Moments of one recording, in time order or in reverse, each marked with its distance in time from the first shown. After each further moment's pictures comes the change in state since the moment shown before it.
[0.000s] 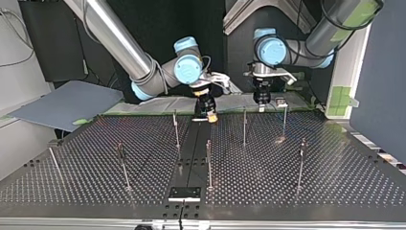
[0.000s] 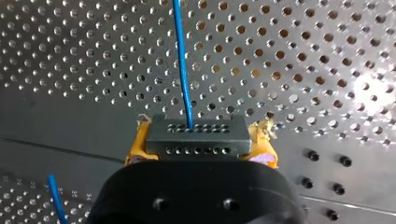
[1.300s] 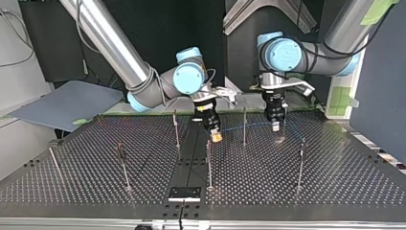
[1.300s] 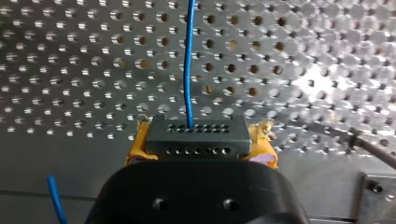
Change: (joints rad) left arm -0.004 0.221 0.122 -0.221 -0.104 0.035; right arm 0.011 -0.012 -0.160 0.031 0.012 0.007
